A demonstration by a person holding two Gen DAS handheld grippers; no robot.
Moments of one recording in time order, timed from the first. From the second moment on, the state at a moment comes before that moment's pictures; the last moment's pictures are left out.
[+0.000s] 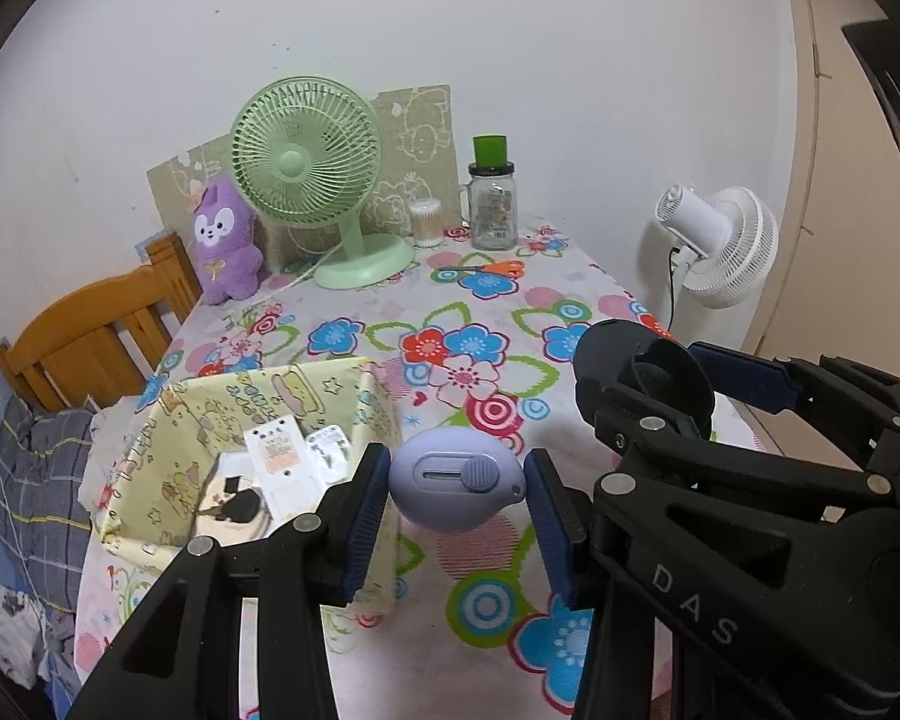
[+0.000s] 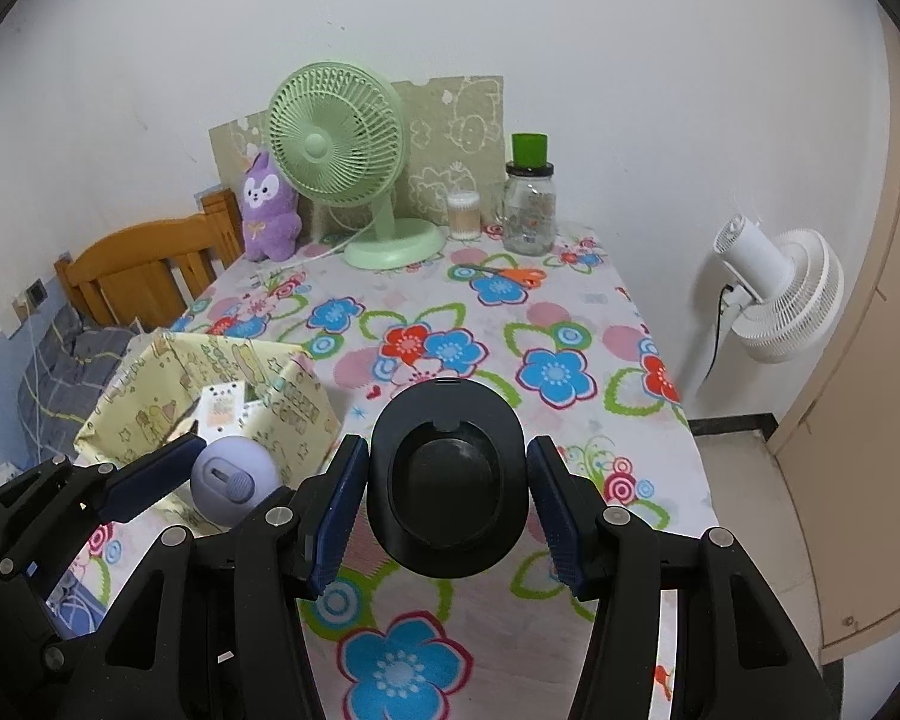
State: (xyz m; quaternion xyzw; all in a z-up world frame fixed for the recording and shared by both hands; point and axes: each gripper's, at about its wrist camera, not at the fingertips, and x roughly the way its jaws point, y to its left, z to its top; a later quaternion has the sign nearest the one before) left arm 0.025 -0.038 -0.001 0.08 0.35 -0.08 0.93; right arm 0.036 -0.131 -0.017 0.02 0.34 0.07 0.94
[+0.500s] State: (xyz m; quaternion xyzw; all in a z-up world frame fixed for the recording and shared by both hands) left arm 0.050 0.004 -0.008 0.08 0.36 -0.06 0.93; right arm 0.062 -0.088 -0.023 0.01 0.35 0.08 0.93
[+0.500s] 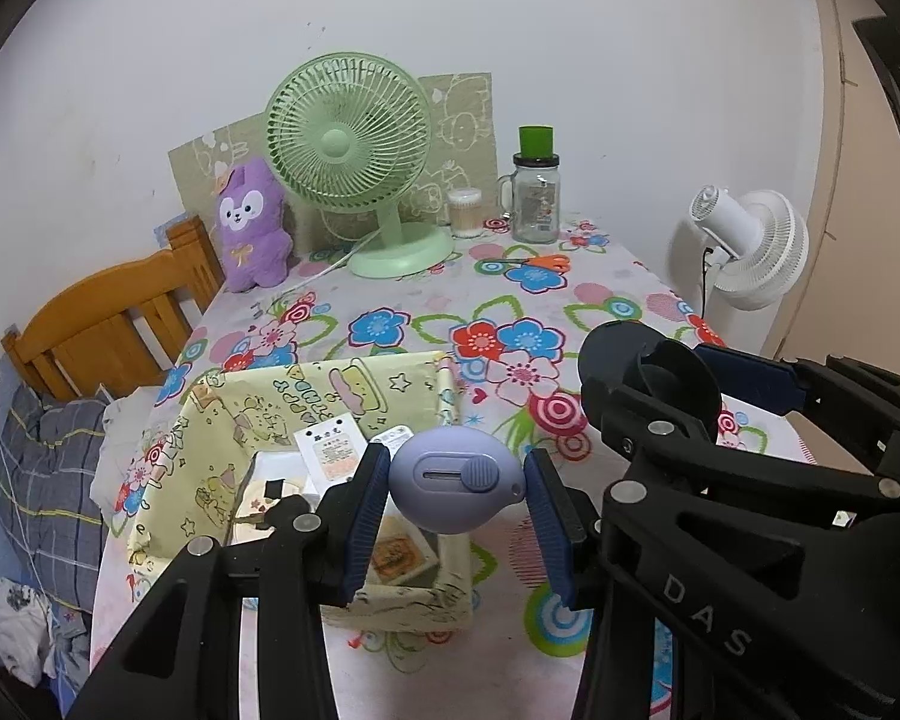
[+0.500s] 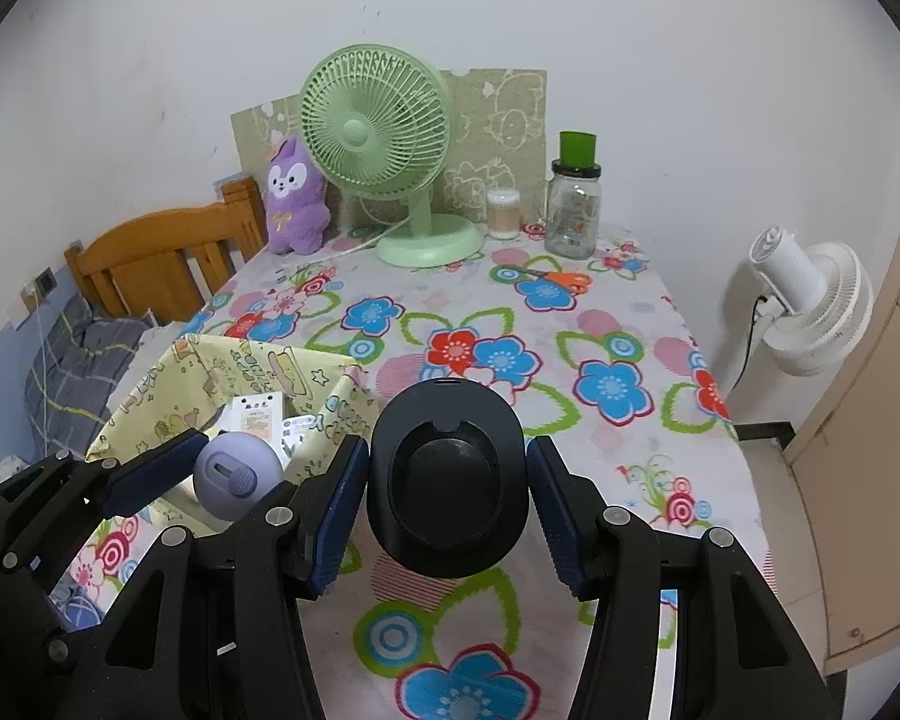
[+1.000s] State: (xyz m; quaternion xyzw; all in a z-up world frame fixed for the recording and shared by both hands) left arm 0.074 0.041 -0.021 0.08 0.37 -0.04 0.93; right arm 0.090 -0.047 -0.034 0.01 0.36 0.10 0.93
